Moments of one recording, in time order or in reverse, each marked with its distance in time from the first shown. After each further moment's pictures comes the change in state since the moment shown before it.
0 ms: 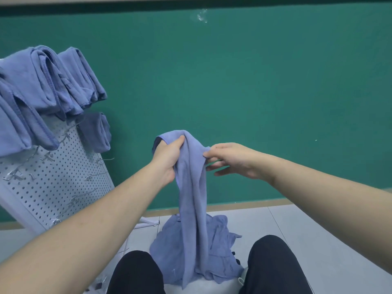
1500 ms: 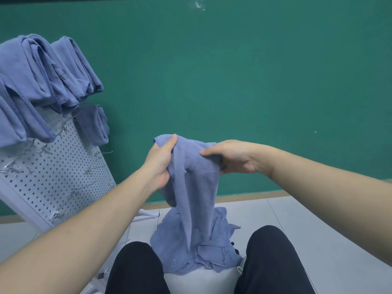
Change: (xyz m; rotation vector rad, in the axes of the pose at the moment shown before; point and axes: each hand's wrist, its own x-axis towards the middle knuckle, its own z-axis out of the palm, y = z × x) left_hand -0.014 -0.016 -0.015 -0.073 0.003 -0.006; right_hand 0.001 0.006 0.005 0.095 -0.086 0.113
